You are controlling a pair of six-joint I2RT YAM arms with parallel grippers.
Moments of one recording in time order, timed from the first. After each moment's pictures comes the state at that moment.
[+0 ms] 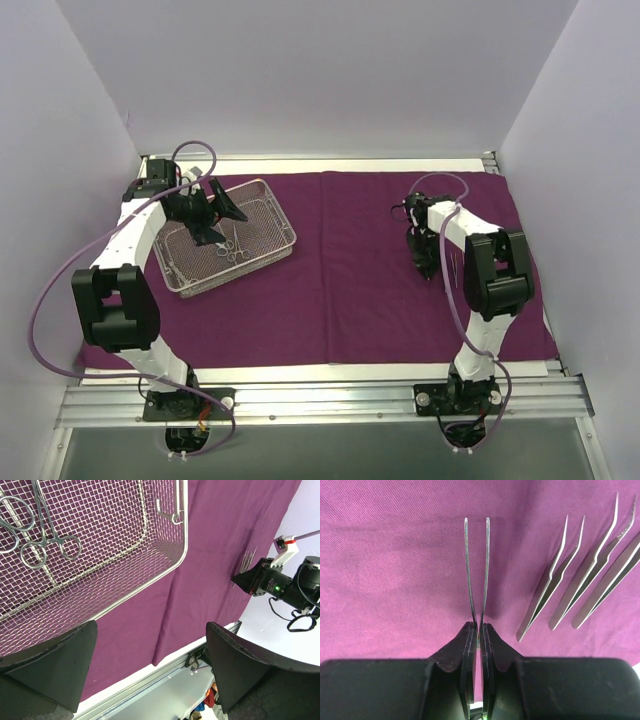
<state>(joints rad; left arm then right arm) 0.04 1.69 1.41 -0.79 0.62 -0.51 0.18 1.88 1.25 -0.90 0.22 0.13</state>
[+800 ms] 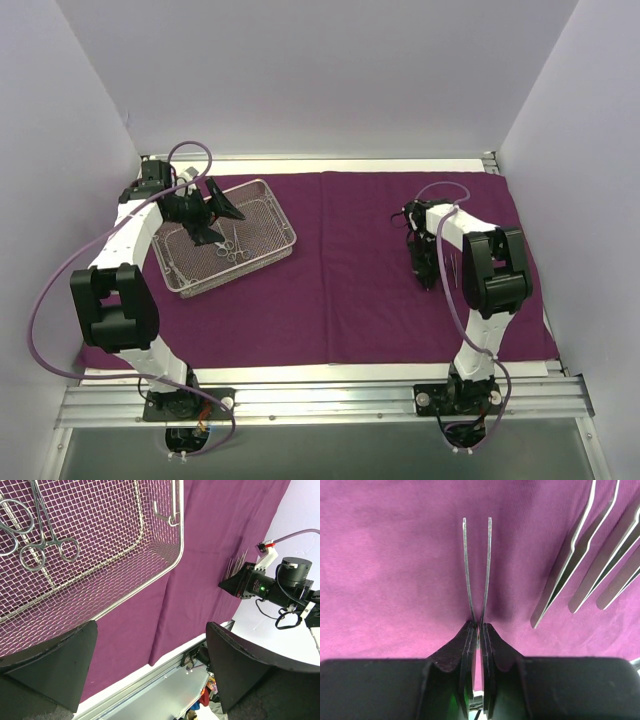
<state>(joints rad) 0.07 1.69 1.40 -0.78 0.67 -0.52 0.18 1.91 1.23 -0.97 0.20 0.24</state>
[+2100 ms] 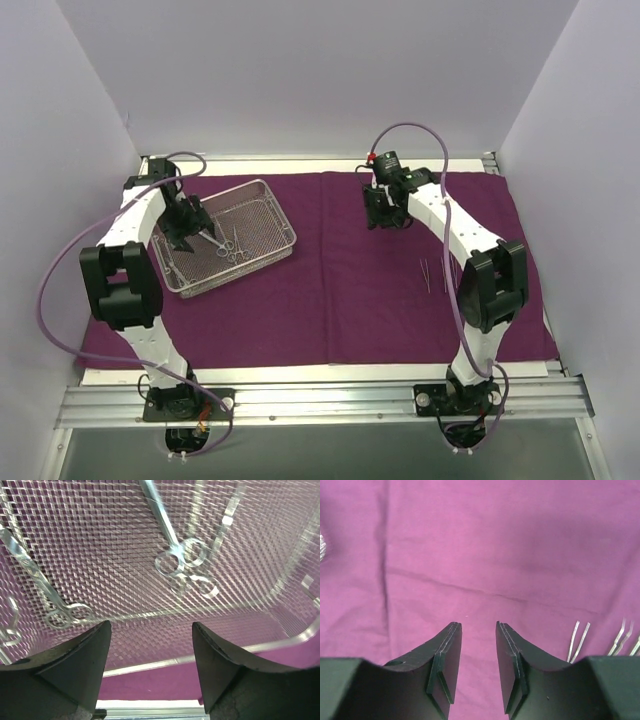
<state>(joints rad) 0.08 1.84 1.55 -0.99 0.13 -0.48 0.39 1.83 1.58 -0.82 0.07 0.24</state>
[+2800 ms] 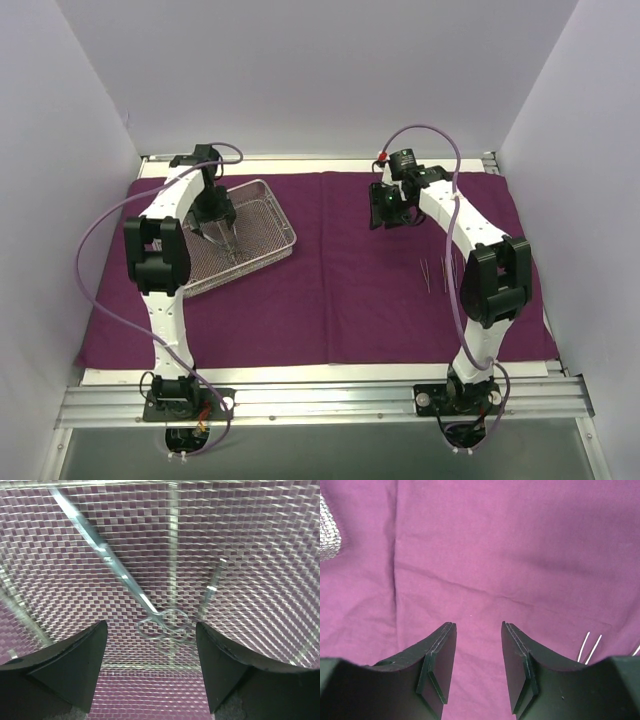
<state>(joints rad) -0.09 2.21 1.94 -1.10 -0.15 -0.48 0.31 1.85 1.56 -0.79 -0.13 0.19</state>
